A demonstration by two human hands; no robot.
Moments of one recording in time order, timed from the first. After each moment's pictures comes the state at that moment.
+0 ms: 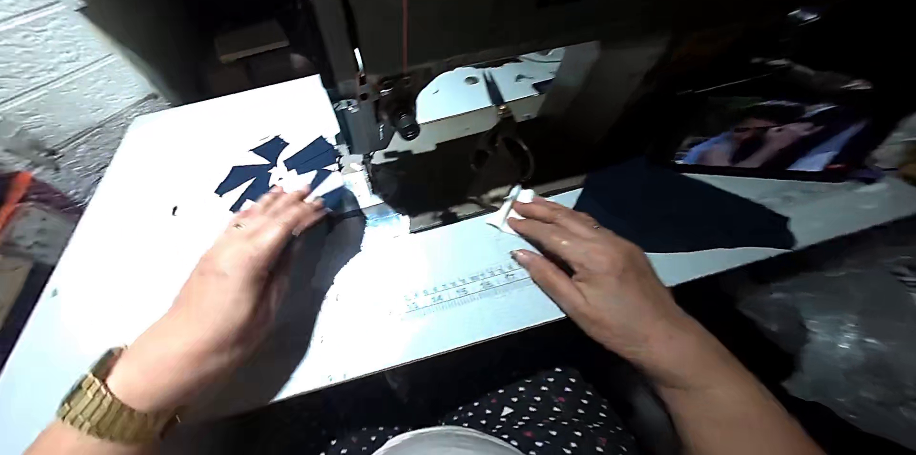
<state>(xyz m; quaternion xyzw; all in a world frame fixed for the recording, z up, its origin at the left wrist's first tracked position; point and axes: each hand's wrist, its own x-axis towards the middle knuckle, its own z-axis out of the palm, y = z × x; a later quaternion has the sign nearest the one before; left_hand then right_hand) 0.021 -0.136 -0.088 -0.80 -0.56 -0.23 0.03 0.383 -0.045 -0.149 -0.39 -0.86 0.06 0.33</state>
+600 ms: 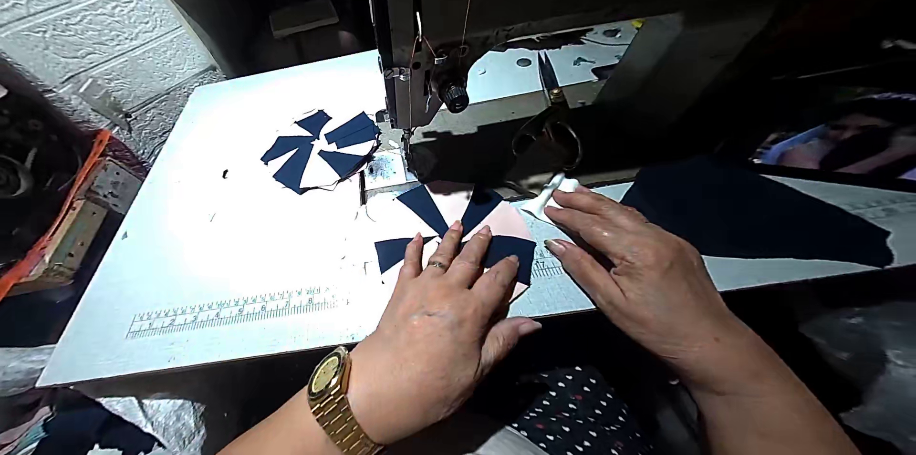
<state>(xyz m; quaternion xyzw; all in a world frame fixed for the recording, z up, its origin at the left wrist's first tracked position) 0.168 -0.153 -0.123 -0.81 -0.56 -0.18 -0.05 0.390 -0.046 -0.145 -0.38 -0.86 0.05 0.33</state>
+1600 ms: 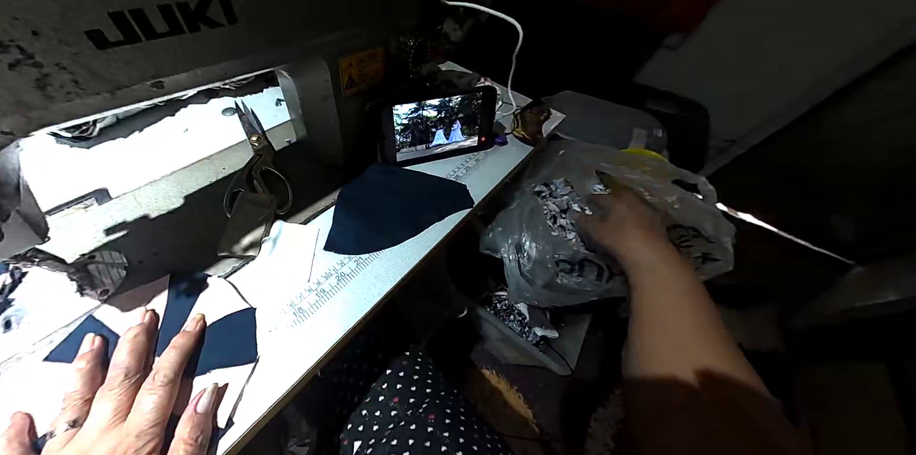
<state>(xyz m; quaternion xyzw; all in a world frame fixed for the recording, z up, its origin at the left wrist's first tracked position) 0.147 -0.131 -0.129 -0.78 -0.62 -0.09 -0.04 0.706 -0.063 -0.162 -0.87 -0.47 0.05 0.14</state>
